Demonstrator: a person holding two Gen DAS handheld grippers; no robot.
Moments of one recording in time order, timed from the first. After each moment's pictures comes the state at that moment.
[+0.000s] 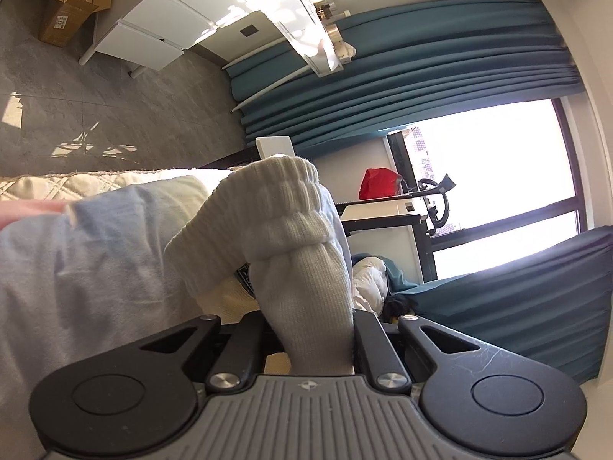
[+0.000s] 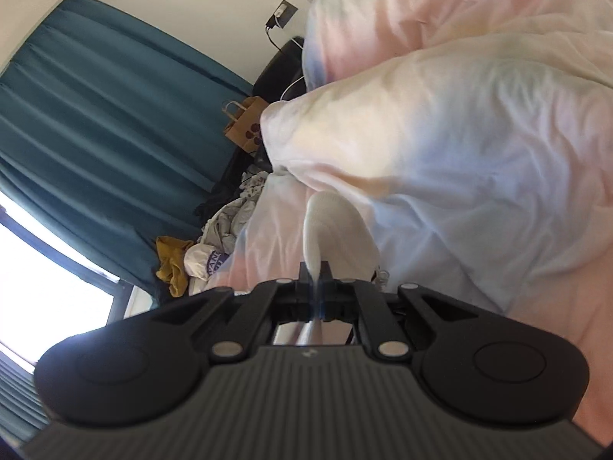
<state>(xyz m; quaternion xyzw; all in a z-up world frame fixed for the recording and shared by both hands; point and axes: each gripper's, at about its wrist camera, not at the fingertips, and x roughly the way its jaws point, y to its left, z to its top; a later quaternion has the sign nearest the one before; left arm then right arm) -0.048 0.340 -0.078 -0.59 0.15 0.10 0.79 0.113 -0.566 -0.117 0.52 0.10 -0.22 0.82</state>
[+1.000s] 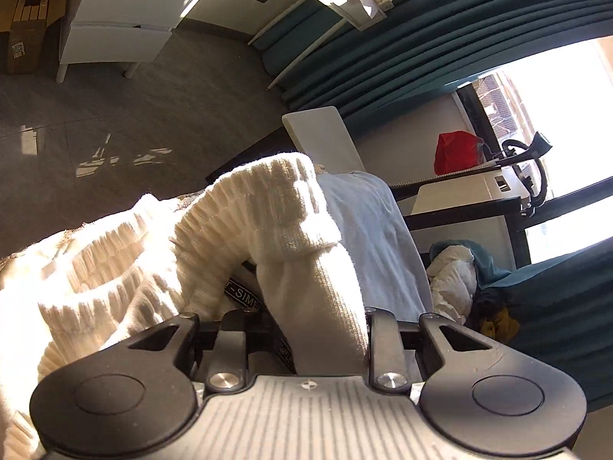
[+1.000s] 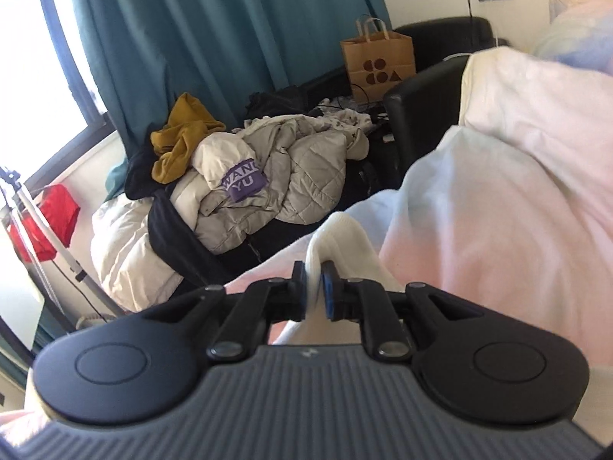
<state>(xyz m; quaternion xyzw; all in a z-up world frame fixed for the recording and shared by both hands) 0.275 0.406 -0.114 -0.54 0.27 0.16 0.78 0.520 -0.464 -0.123 0.23 0.22 -0.15 0.94</state>
